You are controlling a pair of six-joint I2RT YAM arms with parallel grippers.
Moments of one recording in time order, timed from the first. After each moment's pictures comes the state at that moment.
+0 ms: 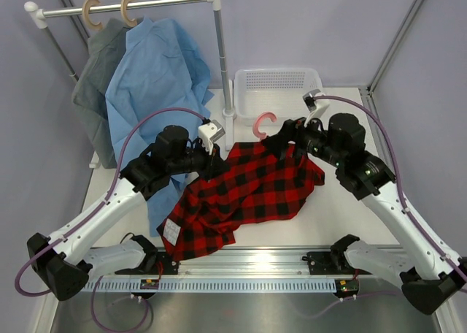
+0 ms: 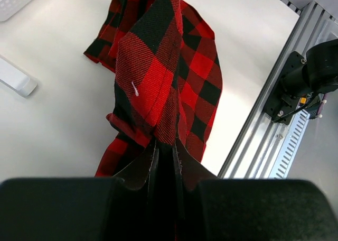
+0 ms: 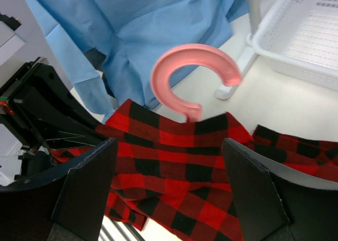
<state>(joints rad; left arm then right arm) -0.68 1.07 1.04 -0.44 0.41 -0.11 0.52 0.97 1.14 -0.38 -0.25 0.33</state>
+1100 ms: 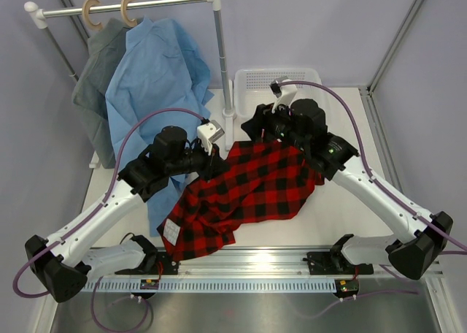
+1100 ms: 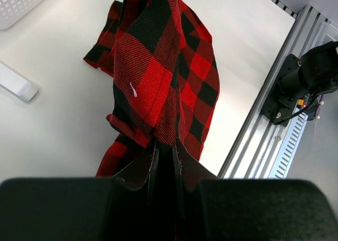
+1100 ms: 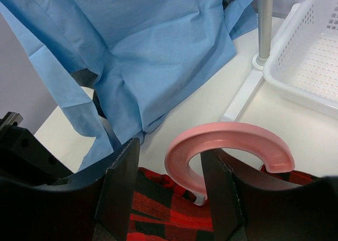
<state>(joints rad) -0.69 1.05 1.04 -0.43 0.40 -0.11 0.69 1.26 1.29 -0.25 -0.06 0.32</state>
